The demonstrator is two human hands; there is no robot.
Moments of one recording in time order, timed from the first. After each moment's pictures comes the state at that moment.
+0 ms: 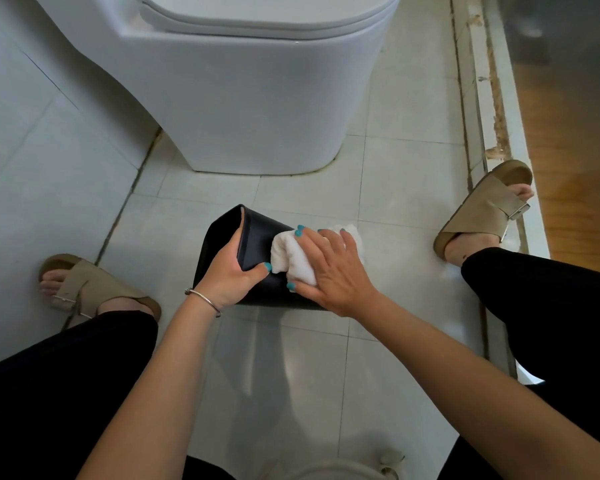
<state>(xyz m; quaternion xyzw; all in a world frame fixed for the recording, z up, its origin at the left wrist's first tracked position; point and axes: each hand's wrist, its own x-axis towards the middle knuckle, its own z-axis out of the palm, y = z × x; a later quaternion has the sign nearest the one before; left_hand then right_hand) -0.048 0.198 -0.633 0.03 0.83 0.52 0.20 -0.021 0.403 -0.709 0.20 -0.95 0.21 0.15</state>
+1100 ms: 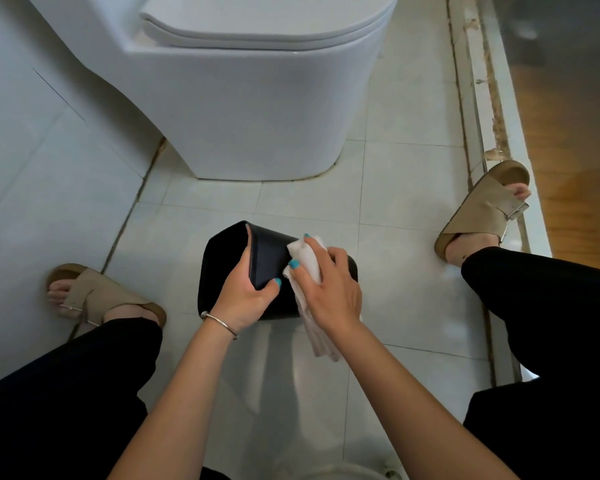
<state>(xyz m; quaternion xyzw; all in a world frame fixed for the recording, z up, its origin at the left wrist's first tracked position) -0.021 0.212 -0.637 0.00 0.84 0.52 0.17 0.010 0.366 -0.671 -0.16 -0.89 0.43 -0.02</state>
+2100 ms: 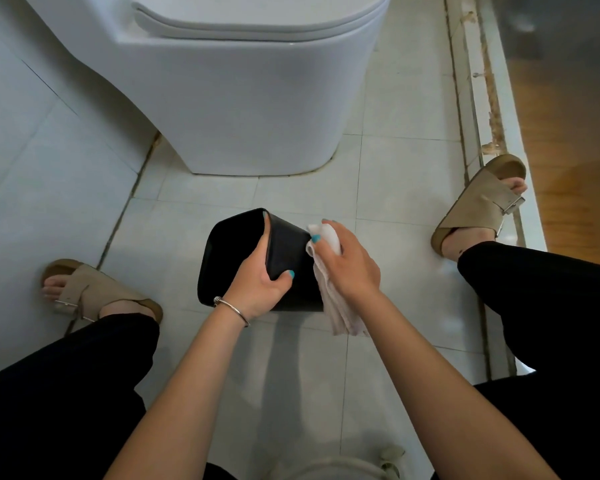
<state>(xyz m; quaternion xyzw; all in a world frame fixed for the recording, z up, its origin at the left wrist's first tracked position) -0.027 0.235 -0.638 0.06 0.86 0.48 0.17 -0.013 0.403 -0.654 -0.21 -0.86 0.46 -0.09</state>
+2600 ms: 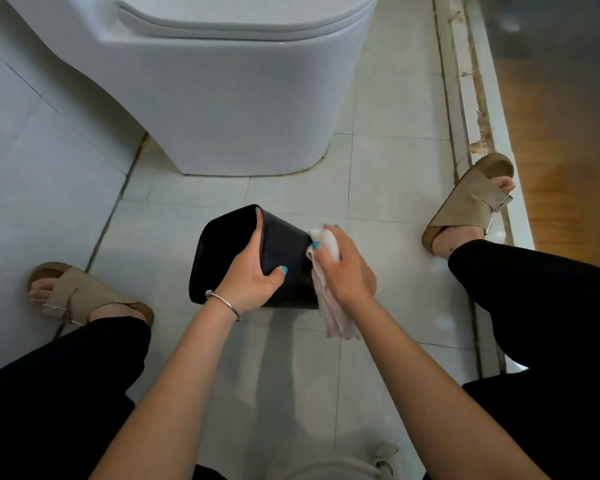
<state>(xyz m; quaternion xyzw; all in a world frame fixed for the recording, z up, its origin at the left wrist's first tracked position) -0.035 0.239 -0.635 0.07 0.88 0.44 0.18 -0.003 0.409 -0.671 -0.24 -0.84 0.47 -0.07</state>
